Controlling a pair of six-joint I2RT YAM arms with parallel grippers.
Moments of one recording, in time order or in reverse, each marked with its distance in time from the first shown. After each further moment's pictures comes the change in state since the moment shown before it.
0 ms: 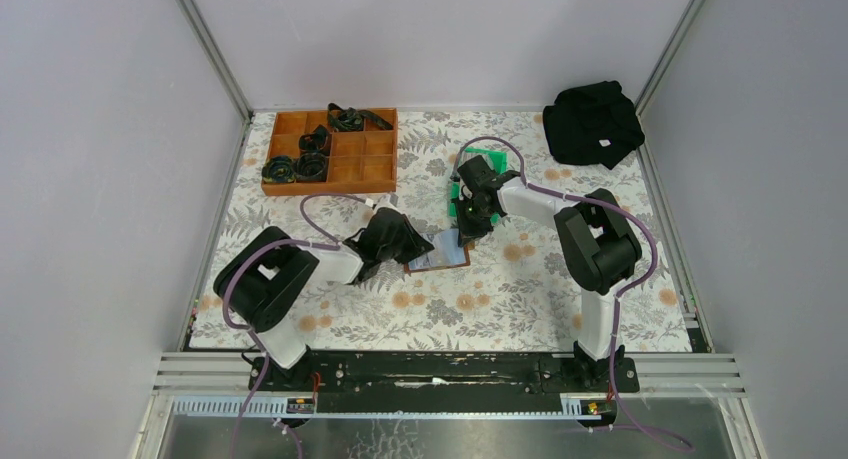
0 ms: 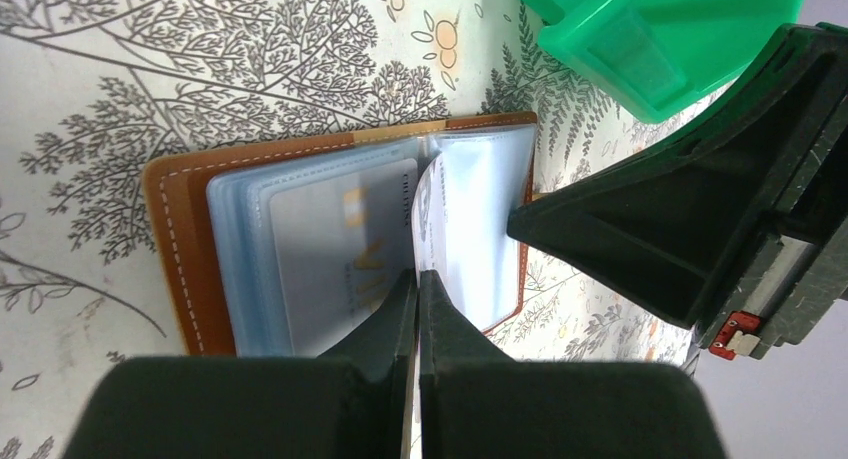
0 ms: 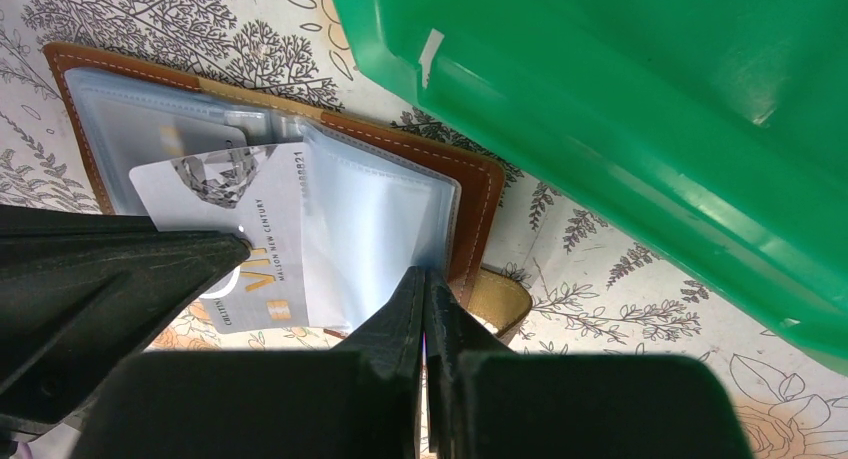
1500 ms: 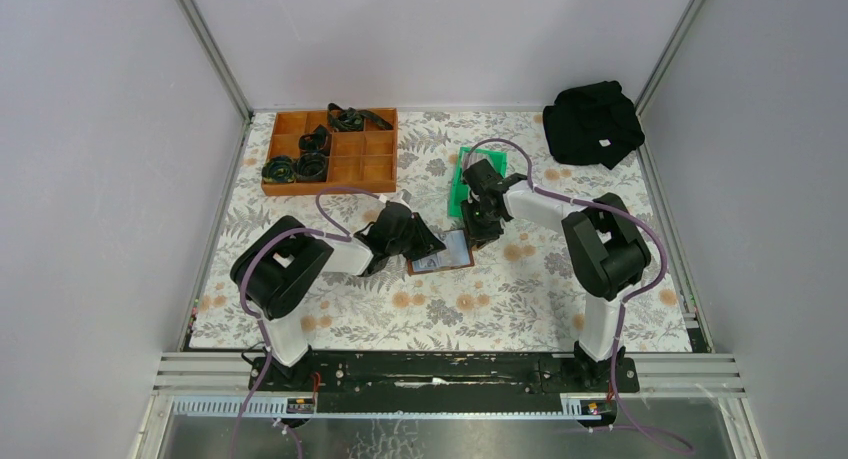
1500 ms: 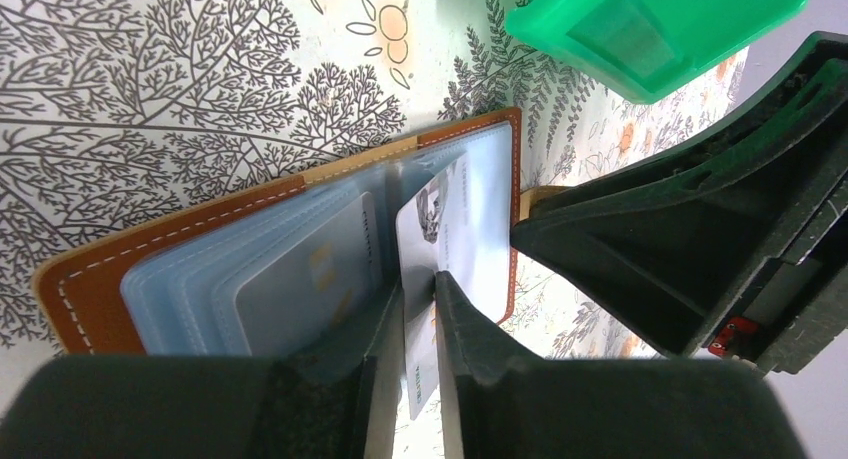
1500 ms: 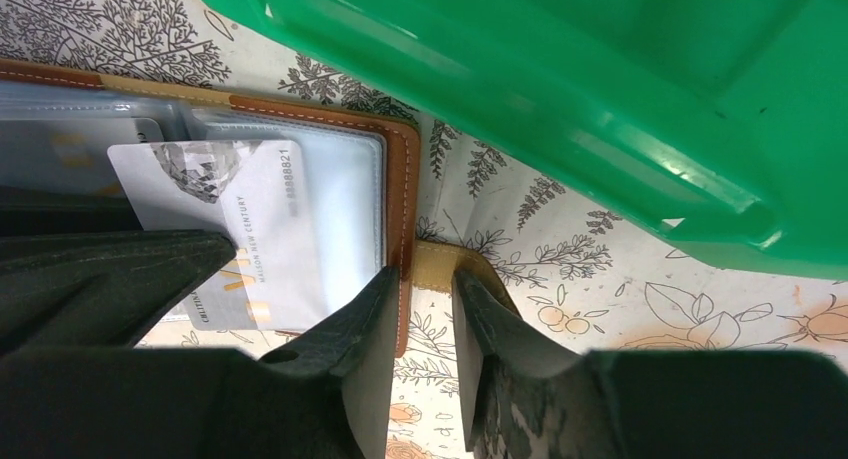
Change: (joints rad) left arm 0.002 0.110 0.092 0.006 0.090 0.021; right arm -0.011 -0.060 -0.058 -0.027 0.119 0.000
